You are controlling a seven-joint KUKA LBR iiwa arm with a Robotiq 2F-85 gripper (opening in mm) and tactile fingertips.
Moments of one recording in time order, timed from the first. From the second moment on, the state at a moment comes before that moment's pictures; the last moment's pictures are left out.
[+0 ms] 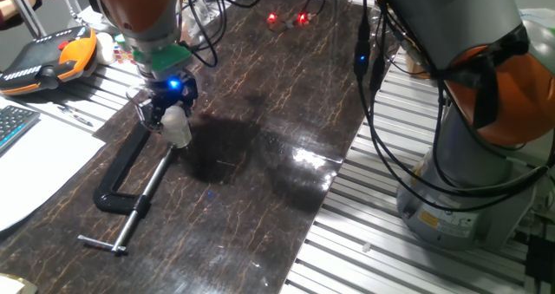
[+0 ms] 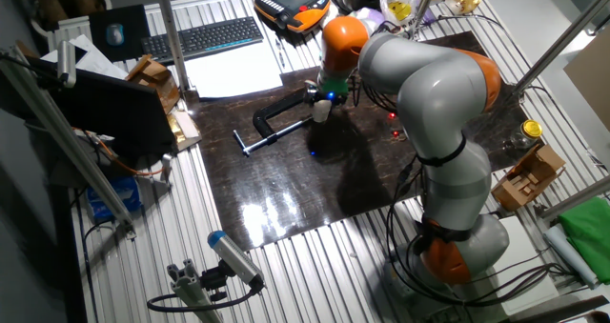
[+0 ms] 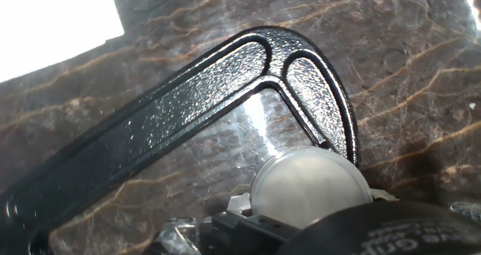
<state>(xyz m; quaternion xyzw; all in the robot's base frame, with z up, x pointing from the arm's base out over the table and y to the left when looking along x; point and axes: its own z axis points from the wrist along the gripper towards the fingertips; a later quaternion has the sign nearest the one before) 0.628 0.095 0.074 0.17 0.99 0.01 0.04</state>
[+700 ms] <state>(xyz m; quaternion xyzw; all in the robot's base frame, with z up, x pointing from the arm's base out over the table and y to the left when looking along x) 0.628 0.096 0.074 0.27 0.96 0.01 0.05</state>
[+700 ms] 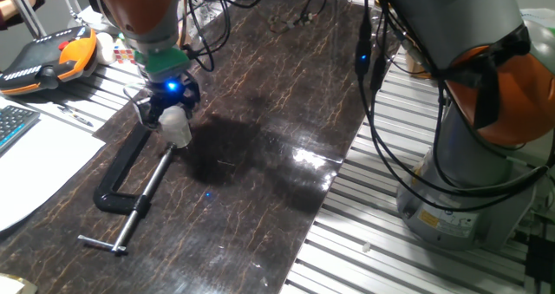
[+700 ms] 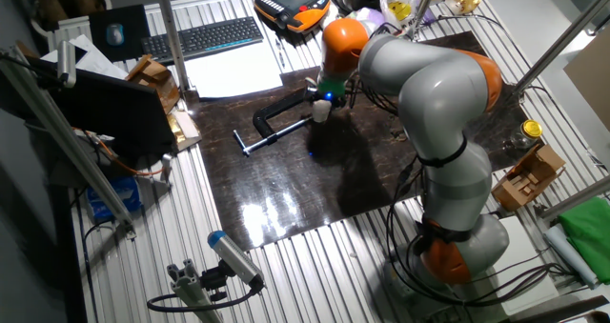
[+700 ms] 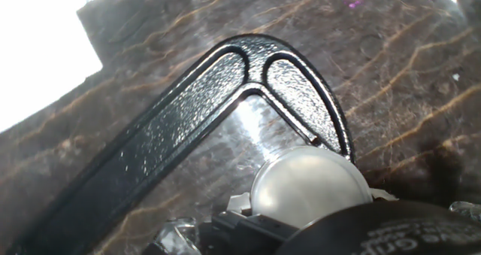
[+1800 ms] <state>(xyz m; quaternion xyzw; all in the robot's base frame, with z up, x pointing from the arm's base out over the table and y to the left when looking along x) 0.629 0.096 0.072 0.41 0.91 0.01 0.07</state>
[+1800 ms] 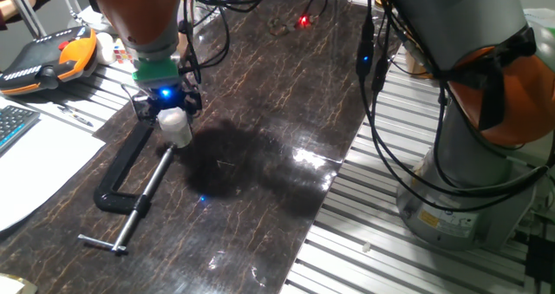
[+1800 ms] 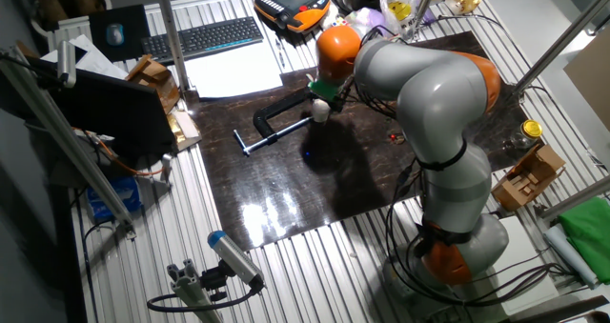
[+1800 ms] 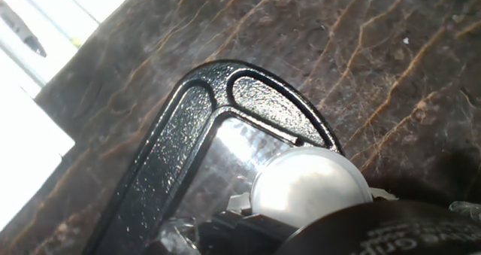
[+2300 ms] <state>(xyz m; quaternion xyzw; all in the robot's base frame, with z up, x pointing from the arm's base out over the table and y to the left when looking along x) 0.629 0.095 0.072 0.47 0.88 0.01 0.07</state>
